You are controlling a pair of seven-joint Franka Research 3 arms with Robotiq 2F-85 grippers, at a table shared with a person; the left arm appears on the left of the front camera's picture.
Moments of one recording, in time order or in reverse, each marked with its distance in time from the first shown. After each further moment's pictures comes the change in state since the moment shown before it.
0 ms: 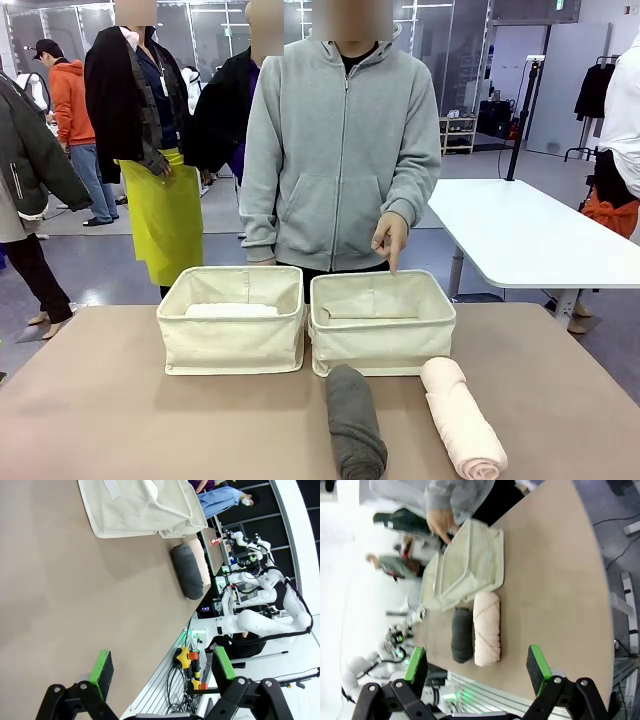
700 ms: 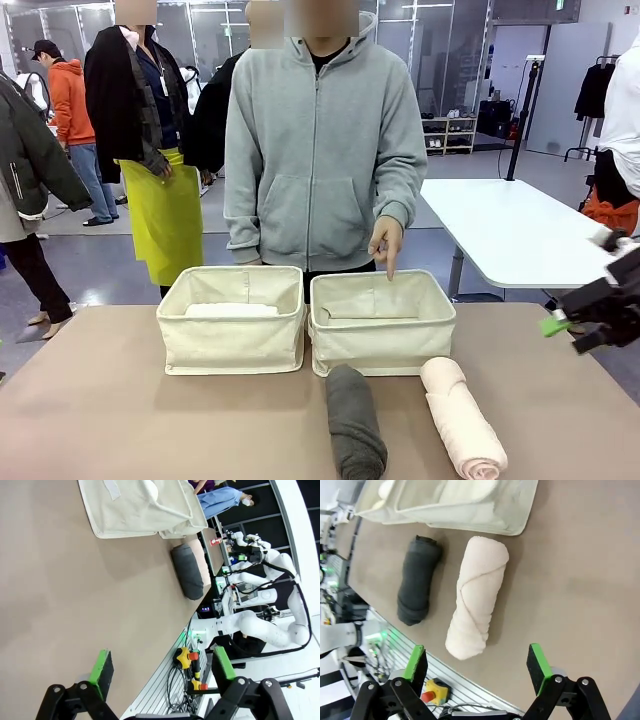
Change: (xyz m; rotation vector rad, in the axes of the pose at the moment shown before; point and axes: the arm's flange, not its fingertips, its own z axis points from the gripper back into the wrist) left arm 0.000 0.000 0.001 0.001 -0.001 0.000; right arm -0.026 0.111 -0.225 -0.349 0.469 0.392
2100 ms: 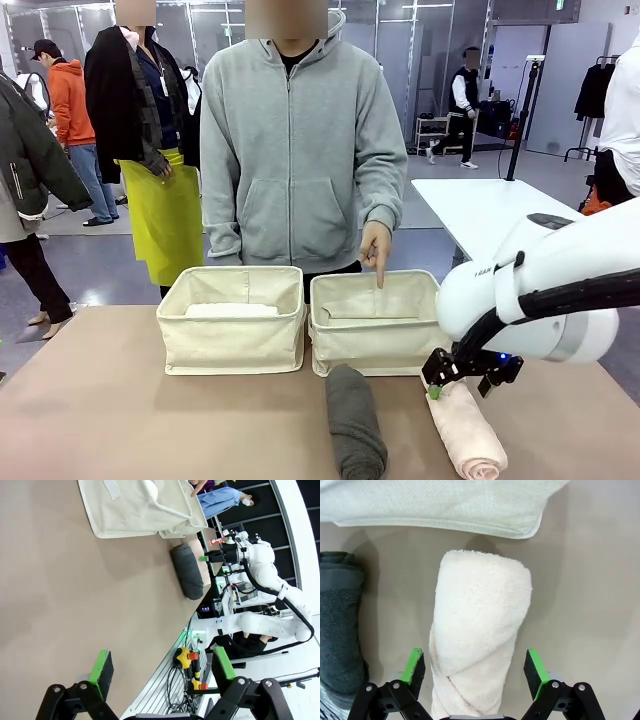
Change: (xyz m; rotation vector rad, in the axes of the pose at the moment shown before) left arm 0.000 0.000 0.000 0.000 0.001 0.000; right arm 0.014 0.071 -0.198 -0.473 0.117 -0.024
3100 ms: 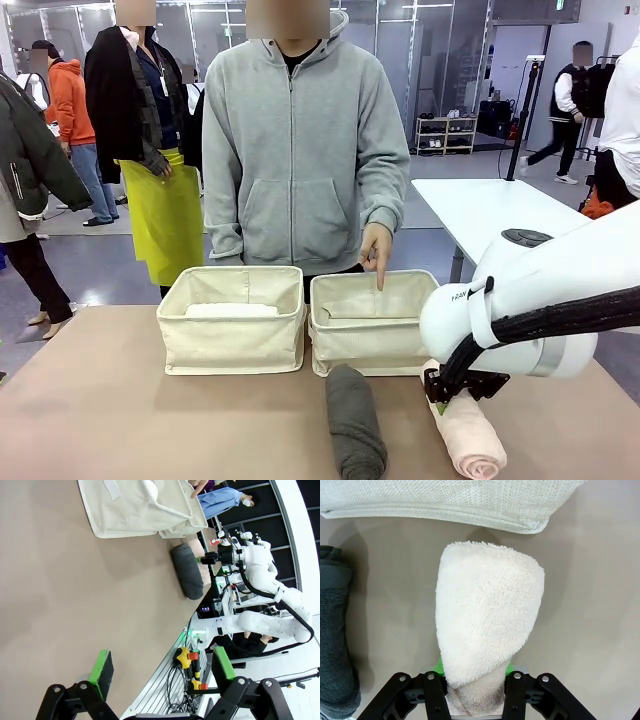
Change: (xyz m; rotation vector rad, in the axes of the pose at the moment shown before) left arm 0.000 0.000 0.000 0.000 0.000 0.000; right arm -0.004 0.009 -0.016 -0.050 0.013 0.022
